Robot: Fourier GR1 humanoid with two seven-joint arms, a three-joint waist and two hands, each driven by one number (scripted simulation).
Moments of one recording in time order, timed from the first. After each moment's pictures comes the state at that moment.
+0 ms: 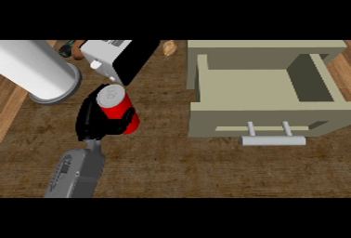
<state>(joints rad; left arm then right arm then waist) -0.31 0.02 0.06 -1.27 0.34 0.05 -0.13 0.46 -0.02 -0.73 -2.28 -0.58 0.49 0.25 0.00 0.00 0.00</state>
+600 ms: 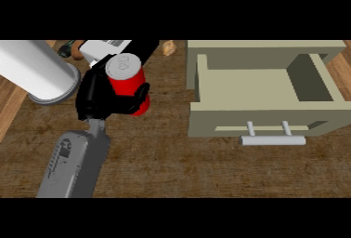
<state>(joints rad) -0.46 0.02 -0.01 -1.46 0.25 0.22 0.11 0.48 -0.01 -0.72 -2.30 -0.58 0.49 0.24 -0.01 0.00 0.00</state>
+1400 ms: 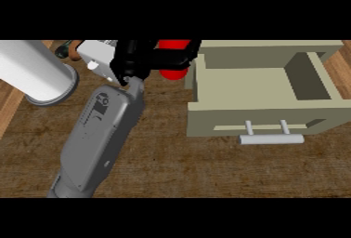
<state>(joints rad) -0.86 0.00 -0.10 -1.23 0.24 0.45 0.18 0.43 -0.02 -0.69 -2.30 -0.55 0.46 0.28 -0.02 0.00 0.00</state>
